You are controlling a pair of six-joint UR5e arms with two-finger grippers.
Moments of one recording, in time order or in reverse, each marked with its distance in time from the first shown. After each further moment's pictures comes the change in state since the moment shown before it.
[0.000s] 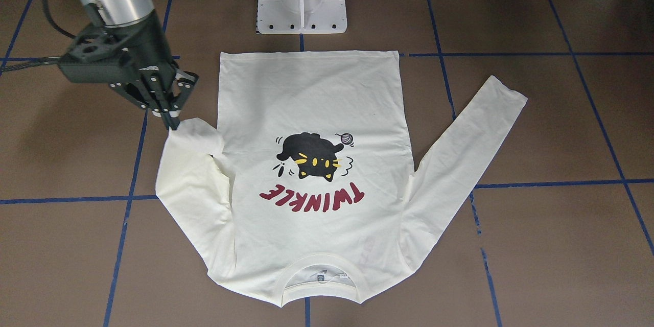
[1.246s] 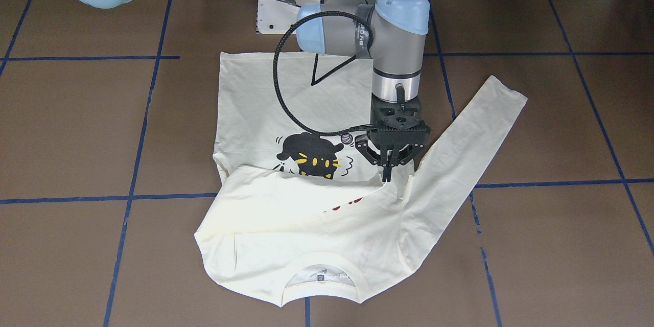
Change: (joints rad) left arm 0.000 0.004 -0.002 0.000 0.001 0.000; right arm -0.328 0.583 -0.980 0.450 -0.393 0.218
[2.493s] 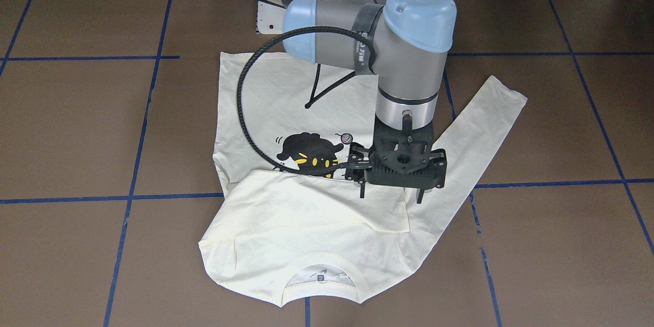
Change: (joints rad) left arm 0.003 -0.086 0.015 -0.318 0.001 -0.030; right arm 0.212 0.067 -0.020 -0.118 0.334 -0.062
